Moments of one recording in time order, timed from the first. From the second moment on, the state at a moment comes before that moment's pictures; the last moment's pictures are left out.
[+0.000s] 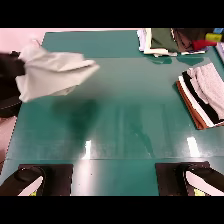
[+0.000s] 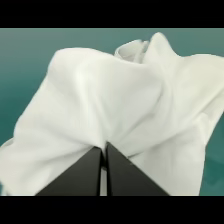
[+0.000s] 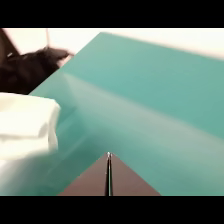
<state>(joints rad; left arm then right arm) -0.30 -0.82 1.44 1.65 -1.16 -1.69 0.05 -1.07 1.60 -0.81 1.00 1.12</state>
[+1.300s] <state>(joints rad) -0.18 -1.55 1.48 1.32 -0.97 -1.71 0.05 -1.15 1.76 -1.00 1.11 1.18</state>
